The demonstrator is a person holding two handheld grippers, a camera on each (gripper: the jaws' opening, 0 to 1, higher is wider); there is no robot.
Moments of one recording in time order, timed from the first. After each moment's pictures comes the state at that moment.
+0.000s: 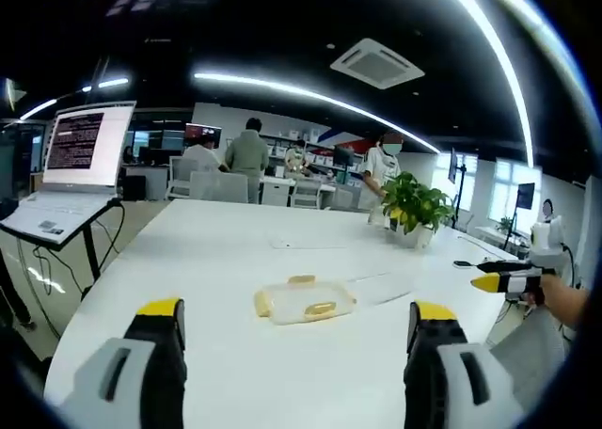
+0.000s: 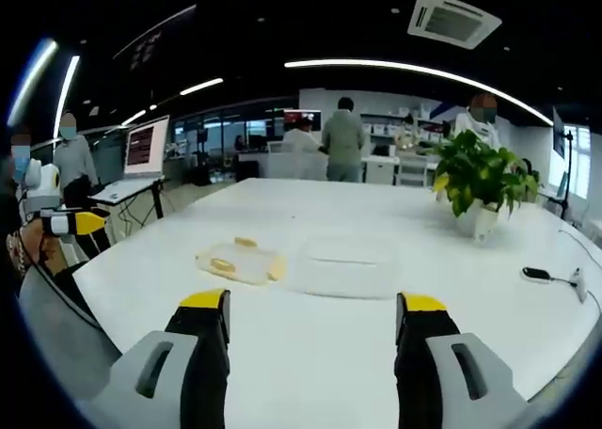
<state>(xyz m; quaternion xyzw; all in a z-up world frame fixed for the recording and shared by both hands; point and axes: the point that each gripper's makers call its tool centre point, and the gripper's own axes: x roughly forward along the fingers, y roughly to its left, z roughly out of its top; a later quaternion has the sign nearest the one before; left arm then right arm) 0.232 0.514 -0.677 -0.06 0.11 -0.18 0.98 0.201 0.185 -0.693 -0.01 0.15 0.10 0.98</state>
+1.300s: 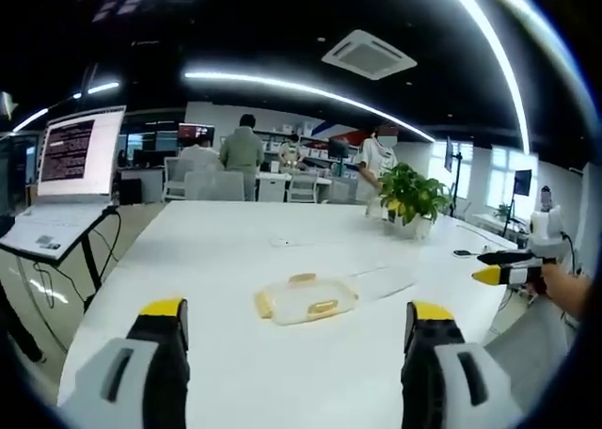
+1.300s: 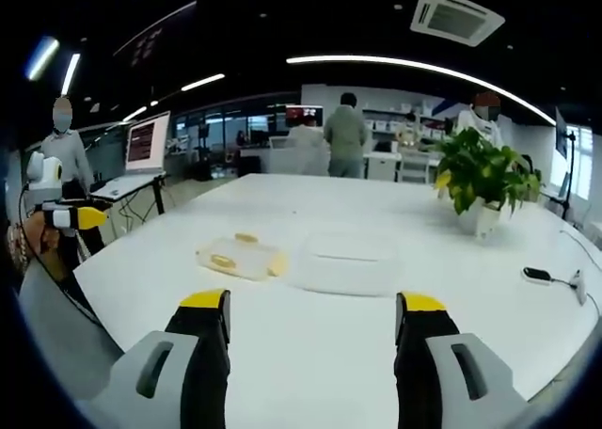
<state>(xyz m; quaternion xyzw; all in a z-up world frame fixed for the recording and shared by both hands) 0.243 0.515 -0.667 -0.03 0.12 -0.20 0.97 0.203 0.185 -0.695 -0.02 0.16 0.10 0.98</state>
